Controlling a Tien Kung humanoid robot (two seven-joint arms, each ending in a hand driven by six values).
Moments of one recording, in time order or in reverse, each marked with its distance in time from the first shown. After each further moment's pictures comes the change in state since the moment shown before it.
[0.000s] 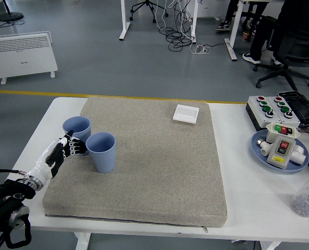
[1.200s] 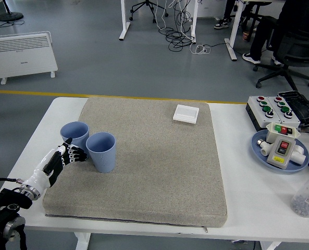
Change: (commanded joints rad) left arm 0.104 0.036 -0.051 -0.141 0.029 0.014 0.029; right arm -0.005 -0.003 0.006 0.000 0.005 -0.002 0.002
